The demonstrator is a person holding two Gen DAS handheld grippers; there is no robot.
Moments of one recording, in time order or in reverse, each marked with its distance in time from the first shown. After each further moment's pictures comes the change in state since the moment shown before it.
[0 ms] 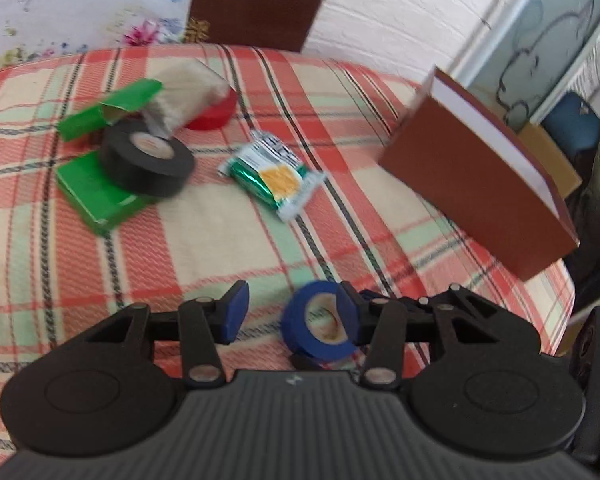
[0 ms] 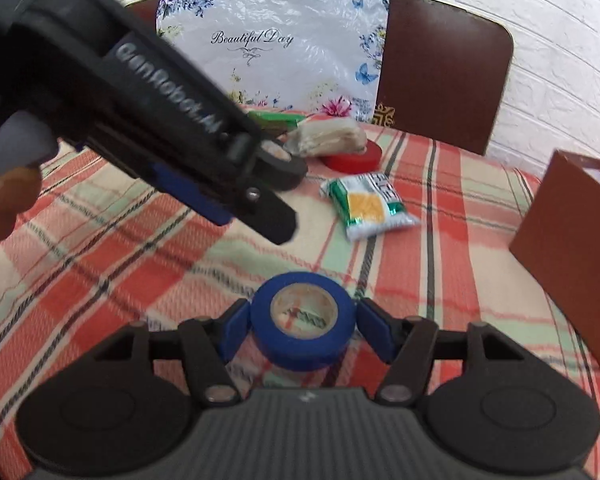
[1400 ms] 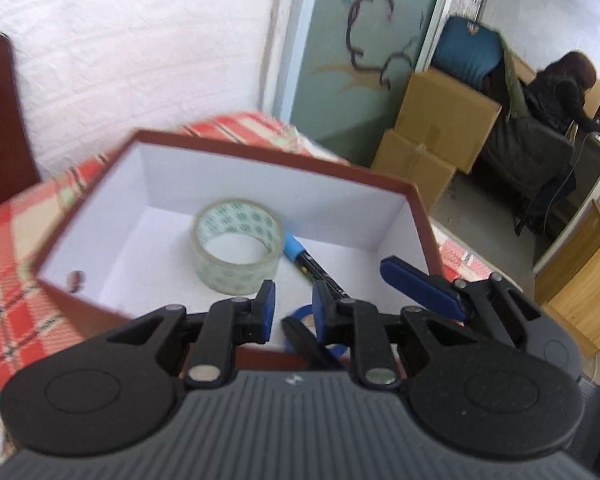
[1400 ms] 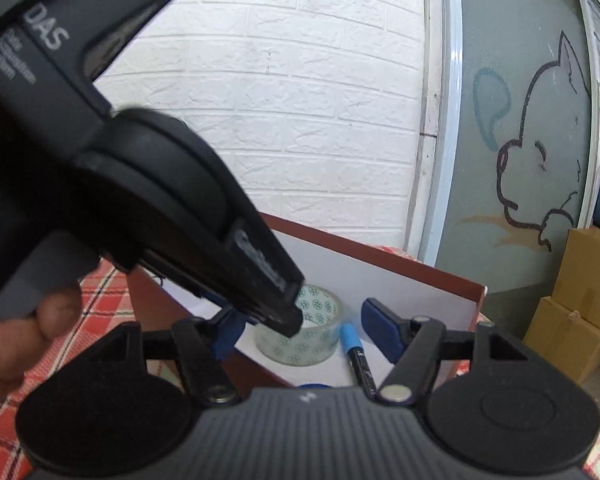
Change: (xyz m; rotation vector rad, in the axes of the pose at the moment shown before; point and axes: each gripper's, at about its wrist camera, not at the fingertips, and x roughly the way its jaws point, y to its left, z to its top) left arm 0.073 -0.245 0.080 0.395 -0.104 -0.155; right arm -0.110 -0.210 -0.034 0.305 -0.321 -0.492
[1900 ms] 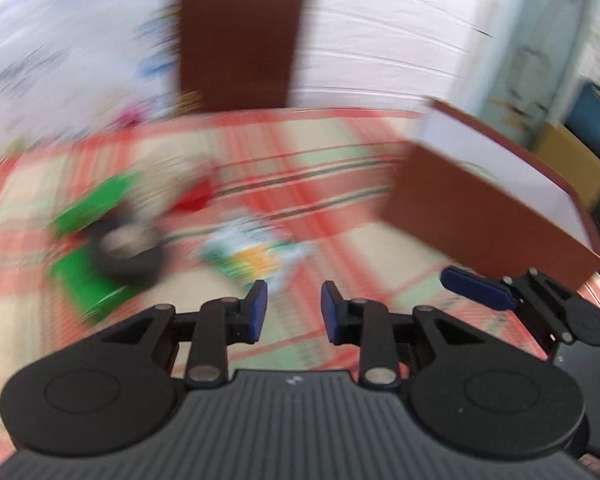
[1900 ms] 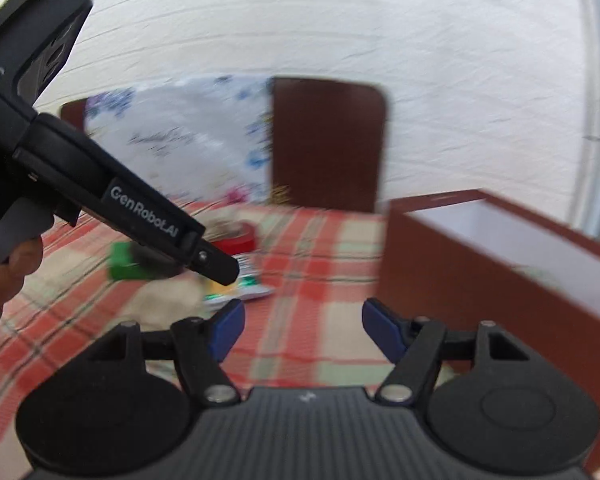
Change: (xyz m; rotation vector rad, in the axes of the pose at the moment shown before) left arm -0.119 0.183 -0.124 -0.318 -0.014 0.333; right arm -0.009 0.162 -0.018 -0.129 0.108 0.413
